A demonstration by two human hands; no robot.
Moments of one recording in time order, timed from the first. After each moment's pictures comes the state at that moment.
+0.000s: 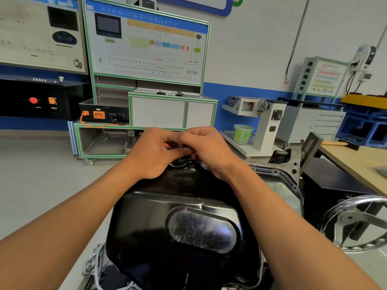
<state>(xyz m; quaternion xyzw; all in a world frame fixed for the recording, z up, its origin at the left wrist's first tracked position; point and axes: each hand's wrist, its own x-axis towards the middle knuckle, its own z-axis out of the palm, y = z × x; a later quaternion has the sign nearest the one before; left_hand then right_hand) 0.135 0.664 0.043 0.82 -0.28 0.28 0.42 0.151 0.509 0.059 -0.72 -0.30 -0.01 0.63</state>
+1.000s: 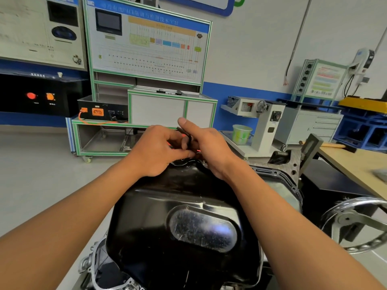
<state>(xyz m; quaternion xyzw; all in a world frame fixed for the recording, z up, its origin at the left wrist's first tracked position) 0.138 0.663 0.041 0.83 -0.26 0.25 0.42 0.149 0.511 0.061 -0.75 -0.24 0.00 0.61</state>
